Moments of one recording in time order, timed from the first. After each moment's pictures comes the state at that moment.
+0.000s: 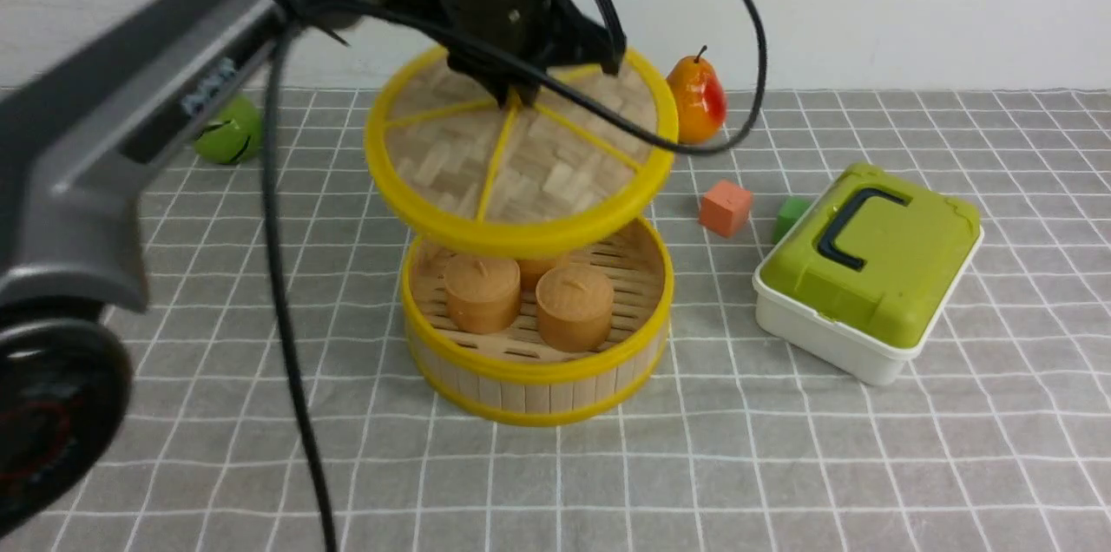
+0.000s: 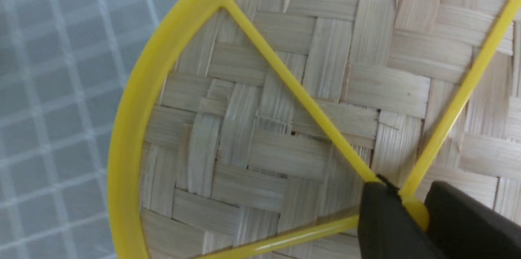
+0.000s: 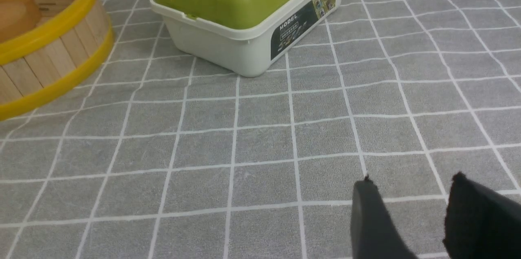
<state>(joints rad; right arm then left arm) 0.00 -0.01 0.02 0.07 0.40 0.10 -0.54 2.05 -2.33 0.26 1.24 -0.27</state>
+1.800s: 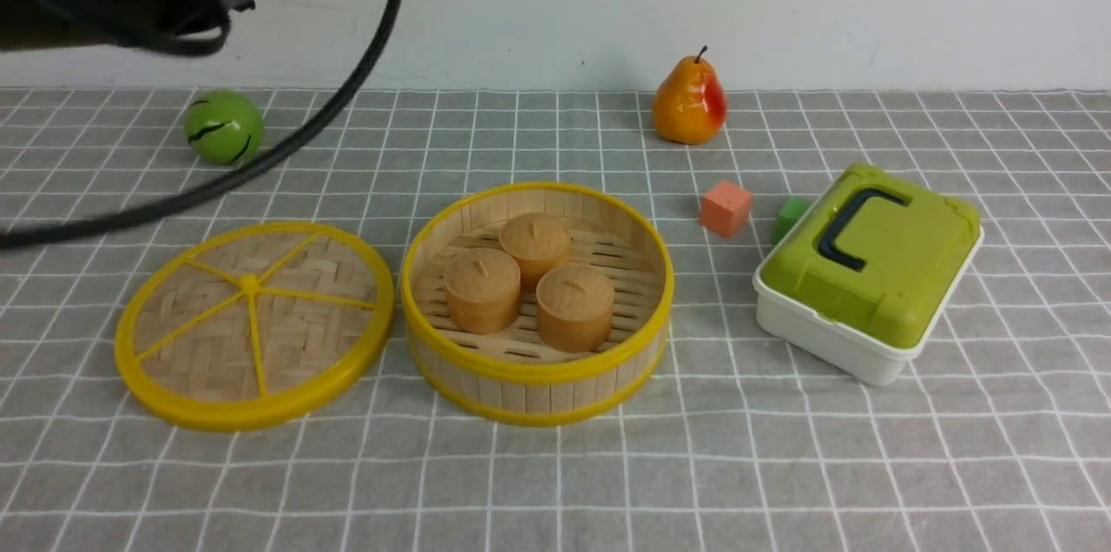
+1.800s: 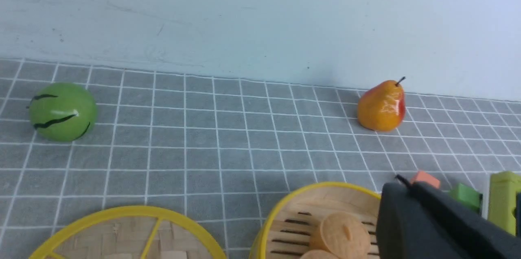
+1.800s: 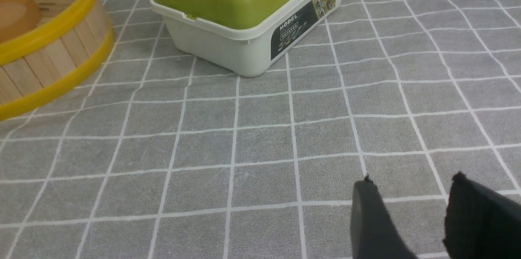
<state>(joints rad) 0.00 -0.01 0.02 0.07 0.40 0.10 -0.29 1.18 -1.15 0.06 0.34 -0.36</state>
